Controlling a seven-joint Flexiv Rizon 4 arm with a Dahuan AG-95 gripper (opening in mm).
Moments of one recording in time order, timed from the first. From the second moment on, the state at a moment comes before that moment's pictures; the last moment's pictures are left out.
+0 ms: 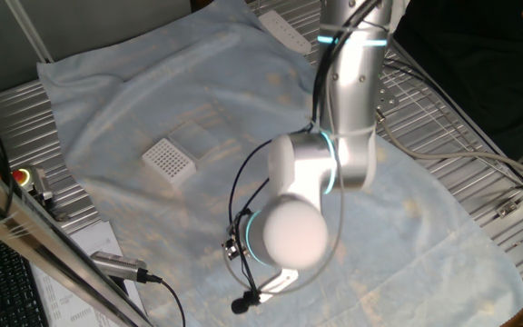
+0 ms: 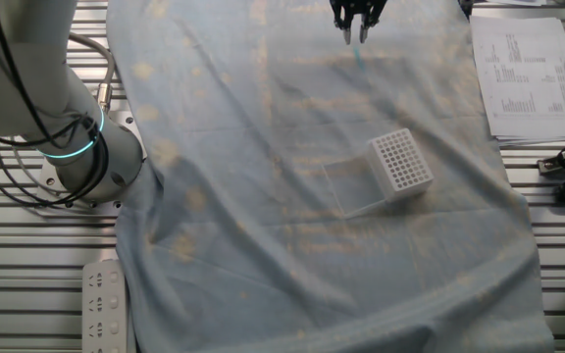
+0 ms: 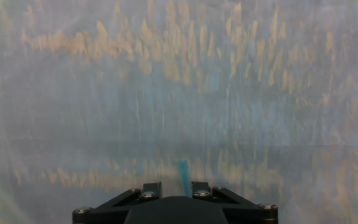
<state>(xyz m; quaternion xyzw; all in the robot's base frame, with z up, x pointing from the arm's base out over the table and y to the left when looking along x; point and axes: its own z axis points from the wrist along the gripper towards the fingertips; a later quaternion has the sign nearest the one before) 0.509 0.274 0.037 0.72 -0.66 0.16 0.14</state>
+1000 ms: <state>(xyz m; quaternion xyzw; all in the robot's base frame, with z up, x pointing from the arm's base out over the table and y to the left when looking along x) 0.514 0.279 0.030 0.71 -0.67 0.18 0.15</state>
